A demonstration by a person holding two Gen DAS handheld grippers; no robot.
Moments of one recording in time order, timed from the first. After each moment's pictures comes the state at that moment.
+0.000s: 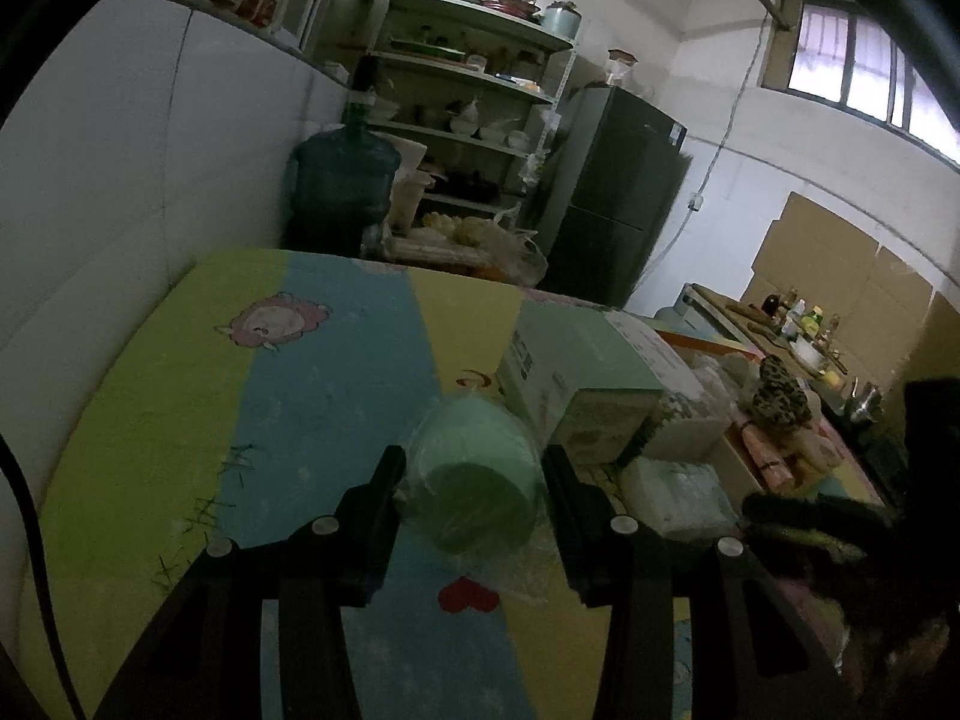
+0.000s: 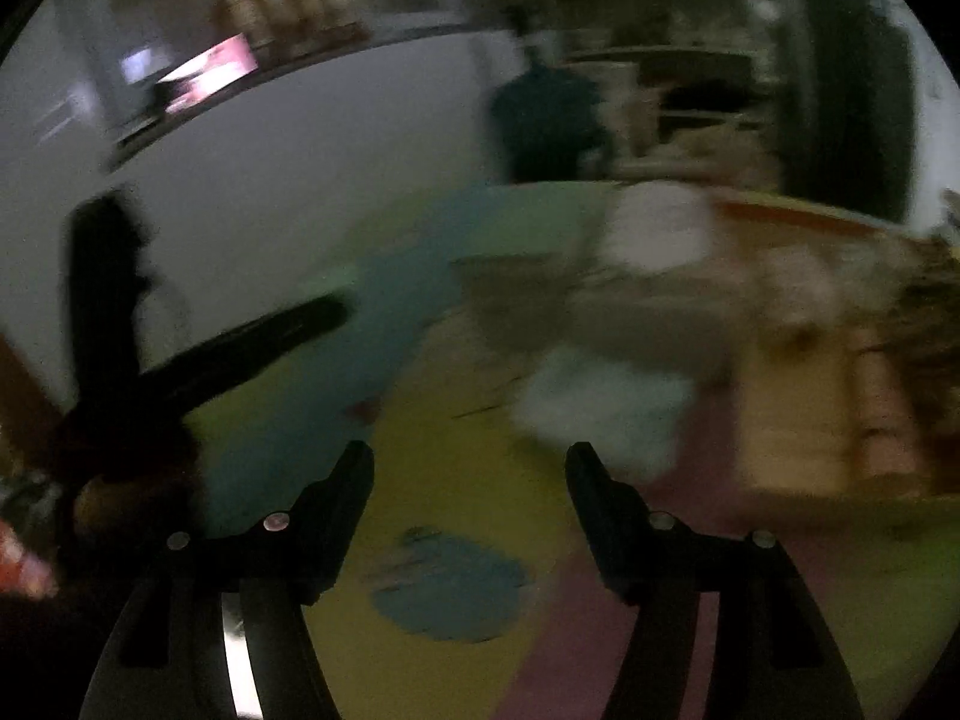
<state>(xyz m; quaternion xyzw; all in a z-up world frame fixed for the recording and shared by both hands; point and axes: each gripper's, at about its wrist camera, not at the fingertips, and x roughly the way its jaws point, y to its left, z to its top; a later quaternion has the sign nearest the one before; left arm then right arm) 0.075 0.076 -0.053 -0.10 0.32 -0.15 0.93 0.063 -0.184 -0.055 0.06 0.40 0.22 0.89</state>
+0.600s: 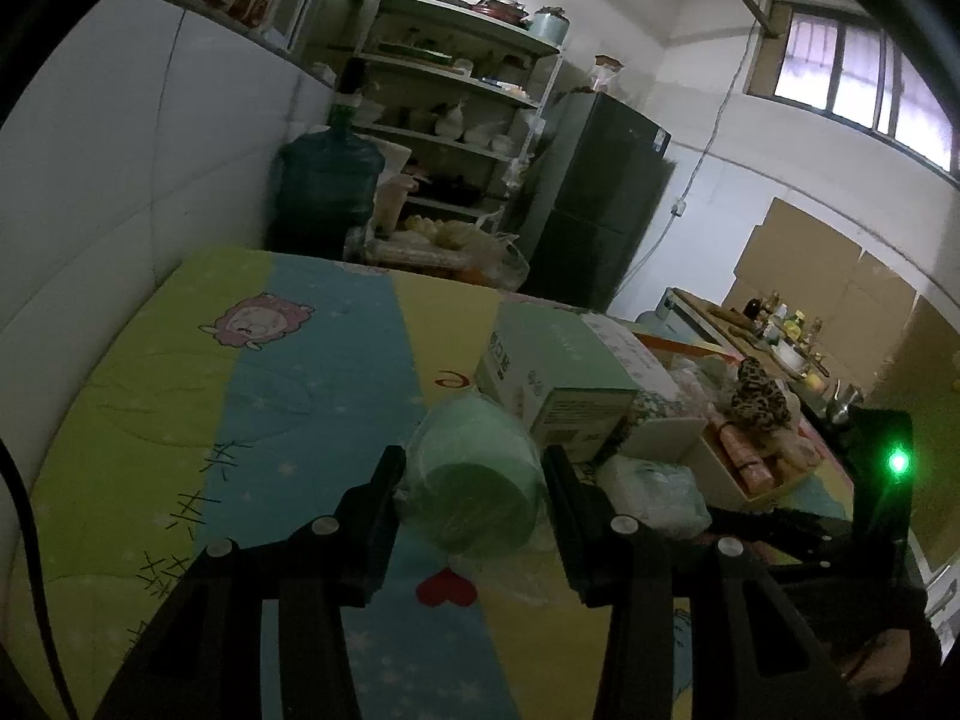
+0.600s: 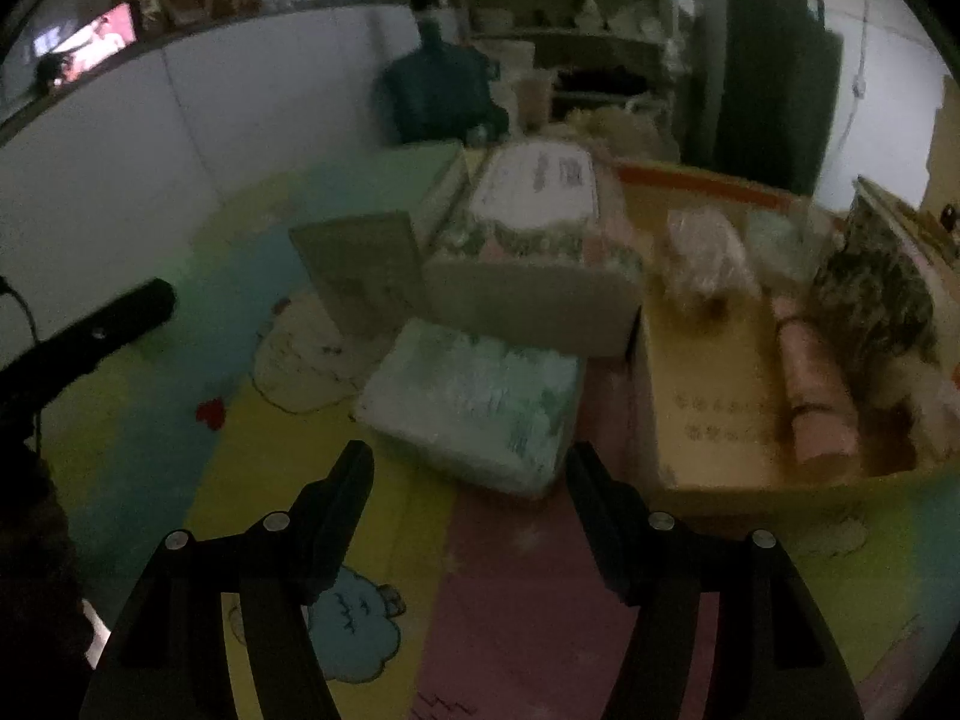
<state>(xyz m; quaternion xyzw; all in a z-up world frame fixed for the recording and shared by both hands) 0.067 0.078 -0.052 -0.11 0.32 -0.17 0.93 0.080 -0.168 -0.083 0.02 0.44 0.13 0.89</state>
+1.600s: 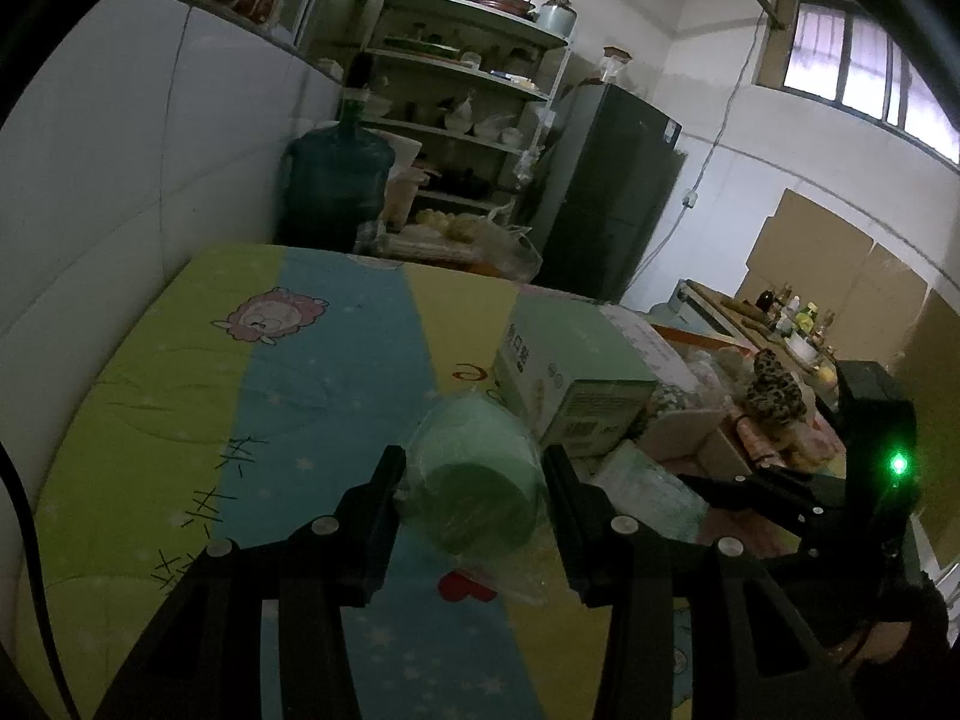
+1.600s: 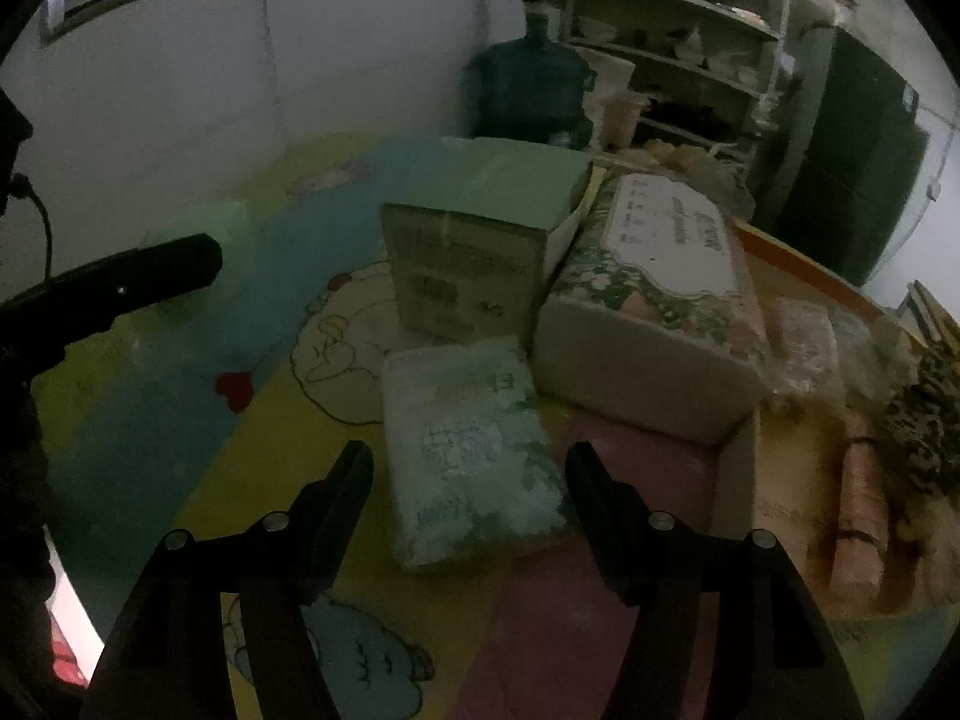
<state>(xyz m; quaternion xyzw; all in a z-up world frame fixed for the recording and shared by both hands) 0.071 0.078 -0.055 -0.09 0.33 -0.16 0.93 0.099 -0.135 -0.089 -0.09 0.42 0.20 0.88</state>
